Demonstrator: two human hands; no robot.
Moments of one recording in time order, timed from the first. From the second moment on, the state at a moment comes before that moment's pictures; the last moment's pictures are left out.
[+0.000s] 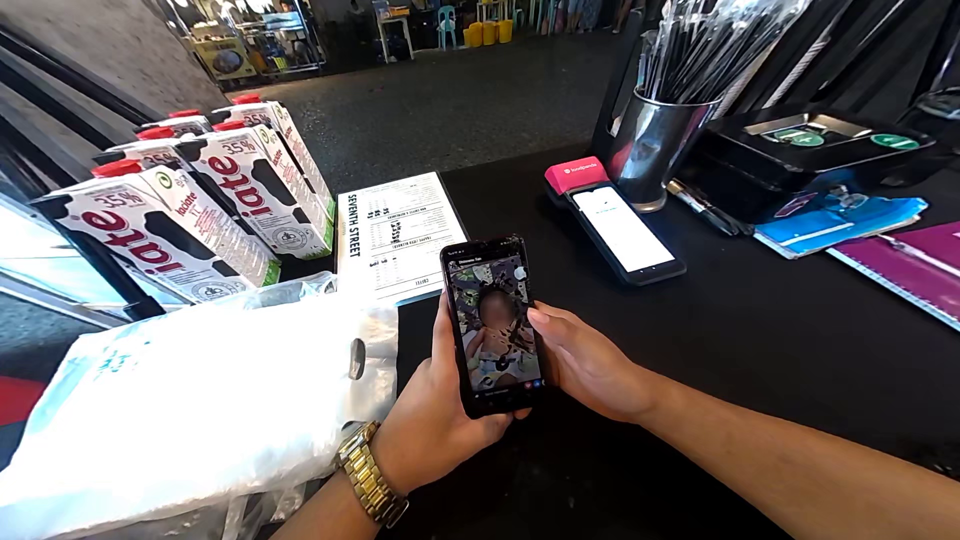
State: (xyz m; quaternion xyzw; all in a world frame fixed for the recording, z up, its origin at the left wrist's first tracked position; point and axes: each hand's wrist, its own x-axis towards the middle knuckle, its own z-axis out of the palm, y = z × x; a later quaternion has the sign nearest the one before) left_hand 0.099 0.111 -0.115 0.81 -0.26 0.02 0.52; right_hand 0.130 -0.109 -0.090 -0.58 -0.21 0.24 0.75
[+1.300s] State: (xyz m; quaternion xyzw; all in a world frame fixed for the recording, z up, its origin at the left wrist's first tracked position) left_hand 0.100 0.112 -0.118 0.80 -0.26 0.01 0.53; right_hand 0.131 -0.111 -0.089 -0.56 -0.20 0.29 0.75
